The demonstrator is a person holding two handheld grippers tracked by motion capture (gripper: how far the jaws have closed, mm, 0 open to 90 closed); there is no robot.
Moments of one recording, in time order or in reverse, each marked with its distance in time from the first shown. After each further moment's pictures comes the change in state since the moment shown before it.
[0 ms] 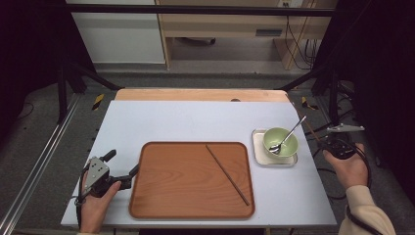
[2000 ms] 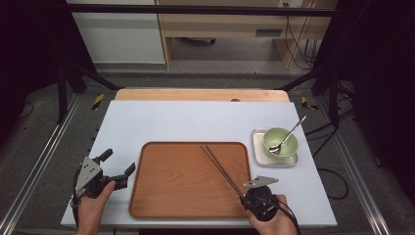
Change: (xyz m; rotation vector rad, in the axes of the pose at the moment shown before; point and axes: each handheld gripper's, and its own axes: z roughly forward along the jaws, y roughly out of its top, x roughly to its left) left arm 0.004 0.004 -0.009 -0.073 -0.012 -0.052; right arm 0.273 -0.045 -0.071 0.161 0.337 -0.112
